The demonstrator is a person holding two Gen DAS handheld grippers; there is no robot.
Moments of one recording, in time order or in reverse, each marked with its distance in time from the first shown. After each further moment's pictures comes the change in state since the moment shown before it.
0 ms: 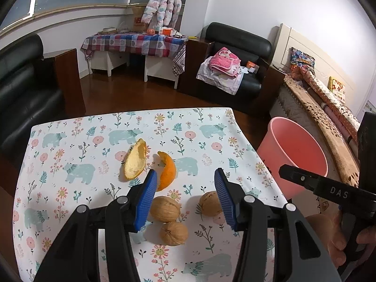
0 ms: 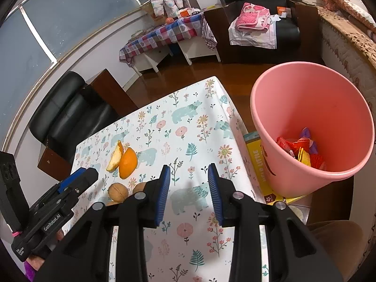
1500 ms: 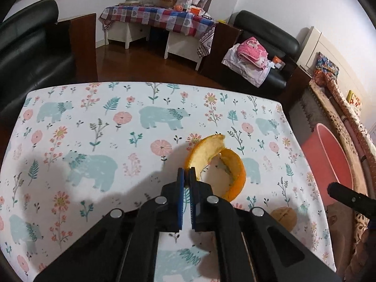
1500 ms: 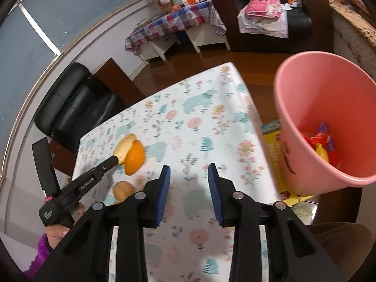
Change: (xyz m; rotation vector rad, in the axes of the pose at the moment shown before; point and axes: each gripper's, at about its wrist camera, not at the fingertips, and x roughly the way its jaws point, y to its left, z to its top) left arm 0.079 0.085 0.000 -0.150 0.109 0.043; right arm 0.032 0.019 0.008 -0.012 0.087 0.062
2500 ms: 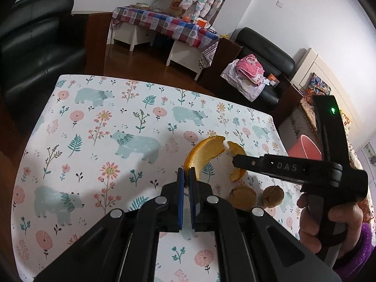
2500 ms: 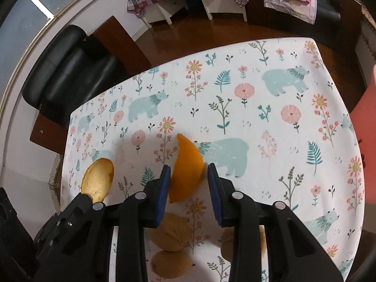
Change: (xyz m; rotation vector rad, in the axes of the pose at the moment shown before) left arm -0.064 0.052 -0.029 -0.092 -0.054 -0.084; right arm 0.116 0.095 0.014 -0.063 0.206 -0.061
